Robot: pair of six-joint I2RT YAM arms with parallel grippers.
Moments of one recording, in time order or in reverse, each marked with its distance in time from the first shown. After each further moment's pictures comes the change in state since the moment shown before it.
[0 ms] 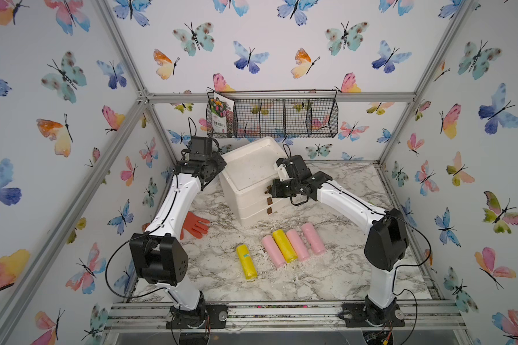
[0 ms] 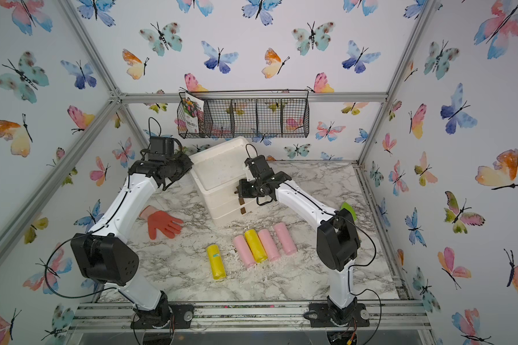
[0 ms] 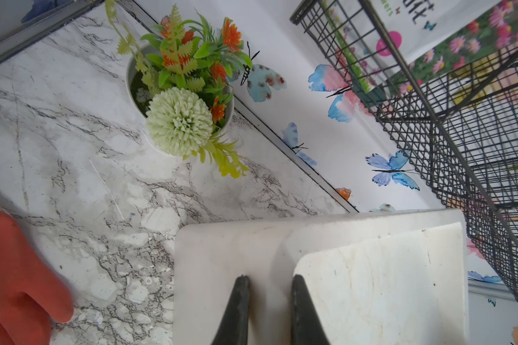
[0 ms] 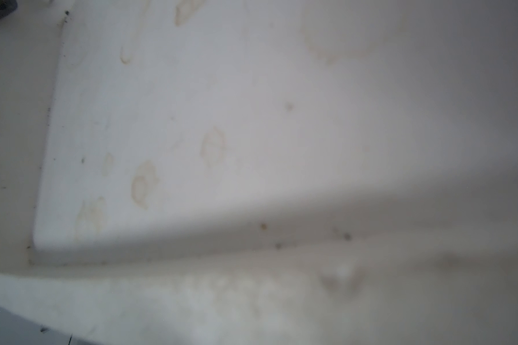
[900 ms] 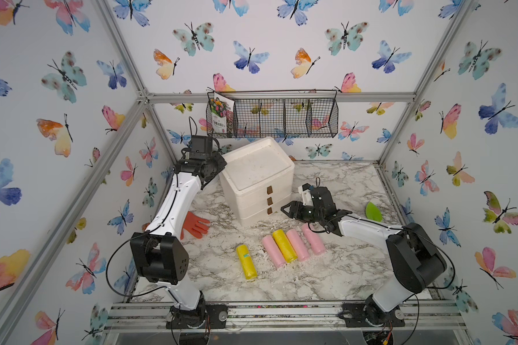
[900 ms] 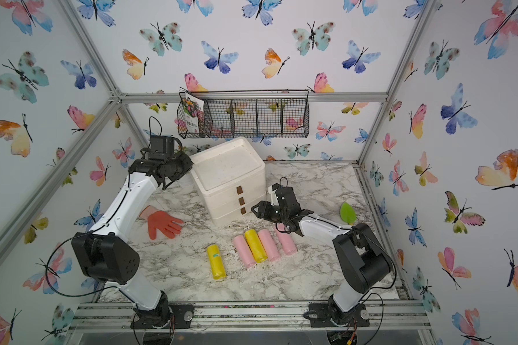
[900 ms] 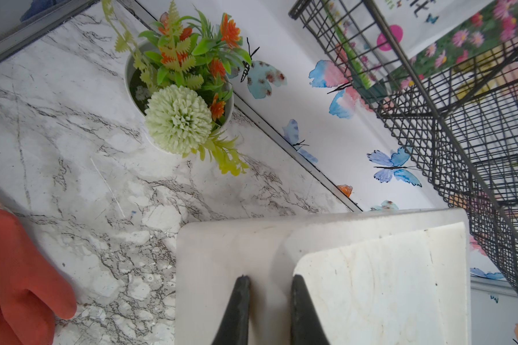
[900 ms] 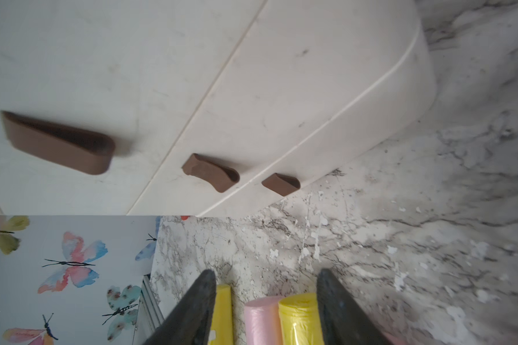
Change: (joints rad) left arm 0.000 0.013 0.031 -0.031 0.004 0.002; right arm -0.101 -0.282 -0.818 0.753 -0.166 0.292
